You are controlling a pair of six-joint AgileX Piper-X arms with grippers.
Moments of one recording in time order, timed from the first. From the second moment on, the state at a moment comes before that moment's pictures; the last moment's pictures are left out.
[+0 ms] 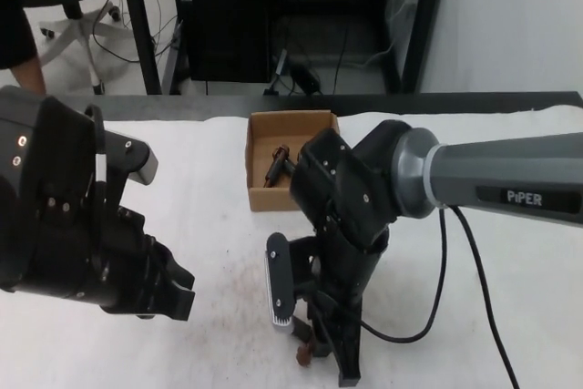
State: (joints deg) left arm -17.1 64.3 -38.1 36.0 20.5 6.9; right arm 40.6 108.9 -69.3 45.6 -6.4 -55.7
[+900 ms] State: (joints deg) left arm -17.1 64.3 -38.1 36.5 20.5 6.9; right arm 39.3 109.5 -69.3 45.6 -11.9 1.2
